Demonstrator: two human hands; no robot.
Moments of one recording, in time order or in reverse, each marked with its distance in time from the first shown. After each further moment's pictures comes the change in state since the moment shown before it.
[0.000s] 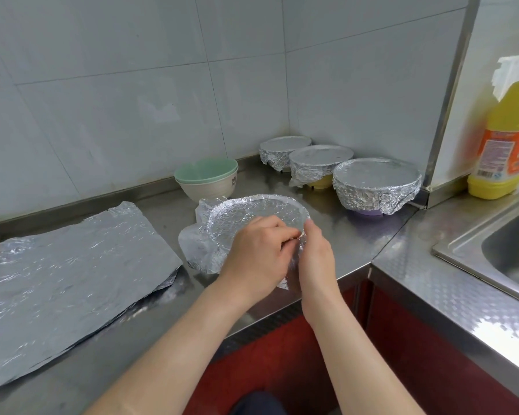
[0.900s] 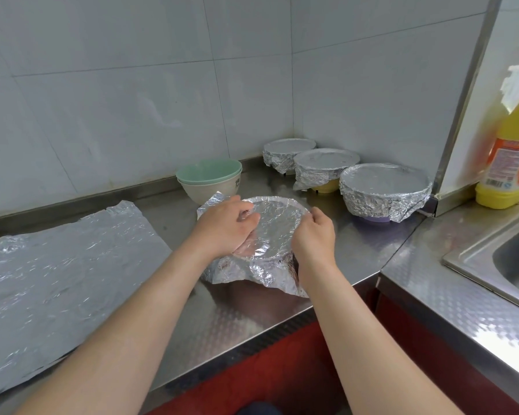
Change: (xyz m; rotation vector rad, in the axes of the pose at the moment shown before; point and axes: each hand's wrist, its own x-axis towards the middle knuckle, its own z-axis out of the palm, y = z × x) left_hand 0.034 -0.080 -0.025 0.065 -0.259 -0.363; right_hand 0.030 -0.022 0.024 -0.143 0.097 -0.049
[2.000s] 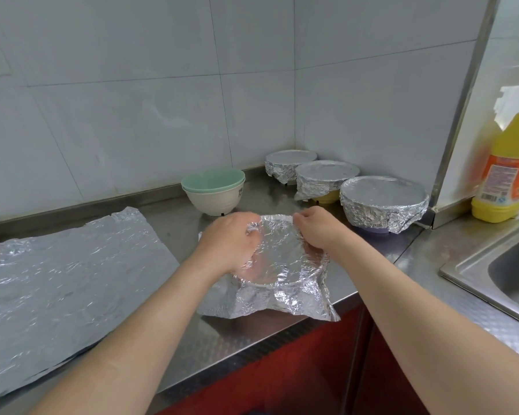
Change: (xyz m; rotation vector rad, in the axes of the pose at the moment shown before) left_hand -0.018 0.020 -0.006 0.005 0.024 -0.046; right_hand 0.036 -0.033 -0.020 -0.733 -0.398 -0.154
